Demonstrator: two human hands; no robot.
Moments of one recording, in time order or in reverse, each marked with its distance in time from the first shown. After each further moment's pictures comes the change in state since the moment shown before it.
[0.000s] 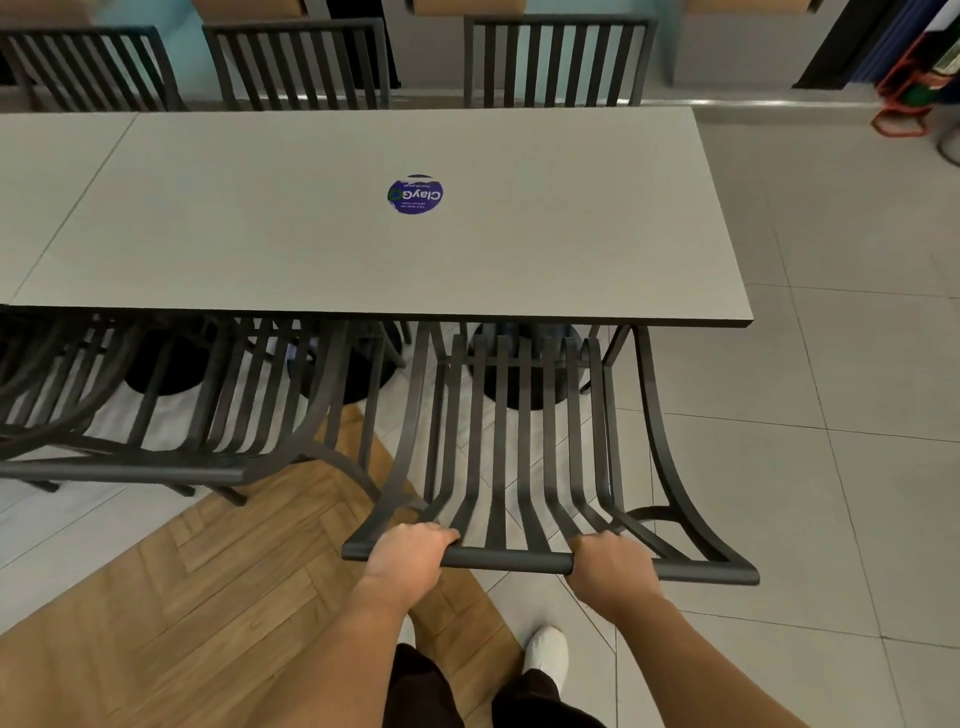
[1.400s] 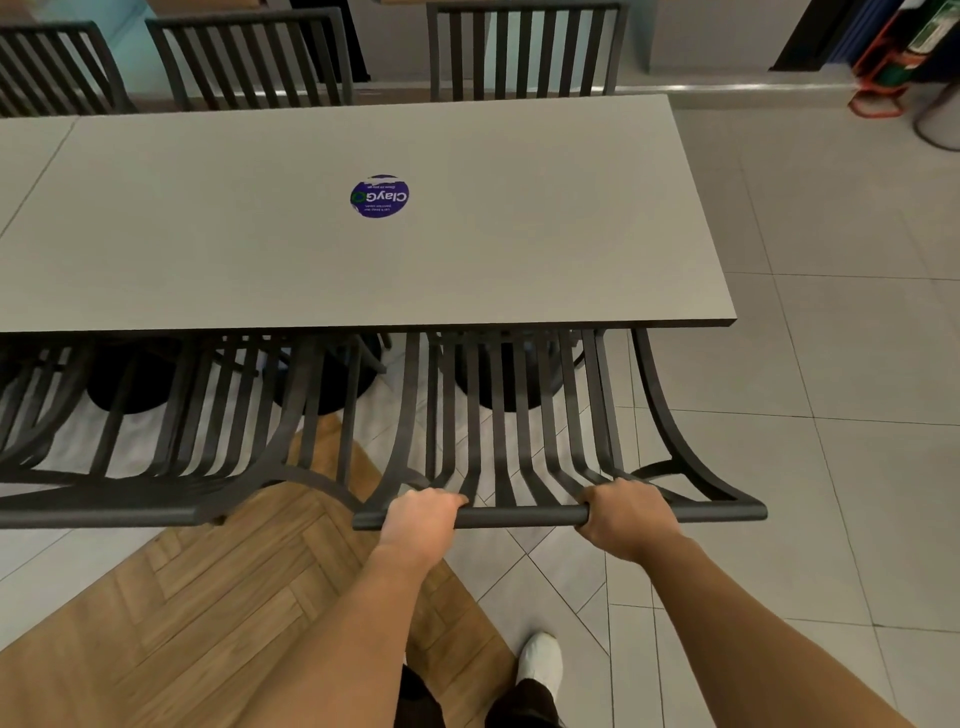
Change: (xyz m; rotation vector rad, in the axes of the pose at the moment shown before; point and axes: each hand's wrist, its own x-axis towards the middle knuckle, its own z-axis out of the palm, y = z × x) left_hand 0.069 0.036 -0.052 0.008 0.061 -0.061; right_hand 0.065 0.064 -0.052 -0.053 0.054 -0.075
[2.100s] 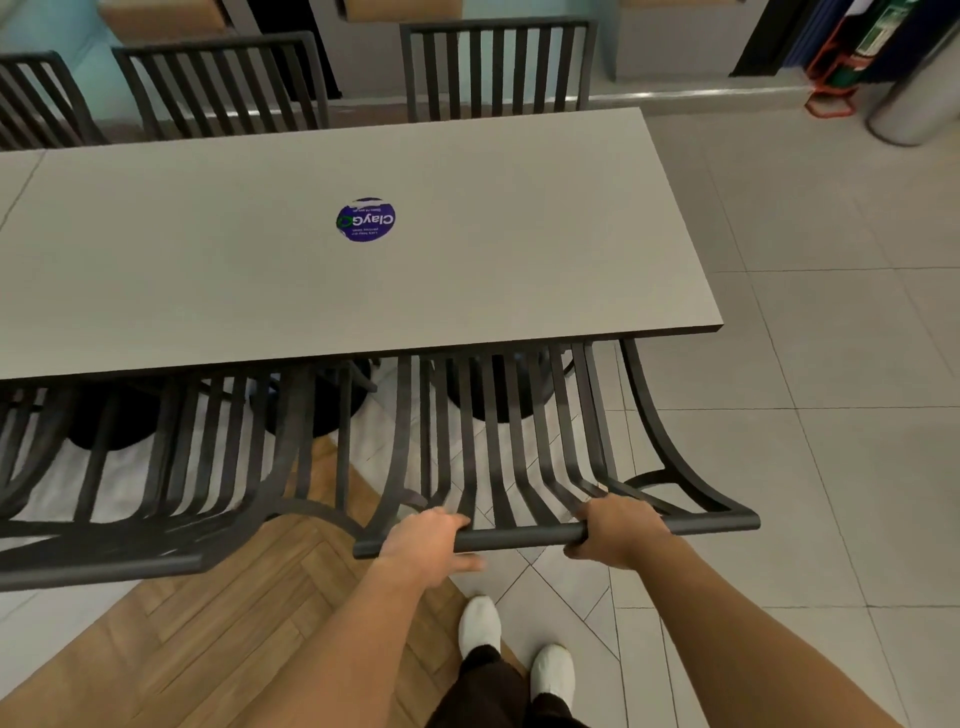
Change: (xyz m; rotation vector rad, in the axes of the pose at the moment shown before) left_hand 0.010 -0.025 -0.011 -0.172 -0.245 0.075; right_hand 0.010 -0.023 -0.013 0.112 -0.274 0.100
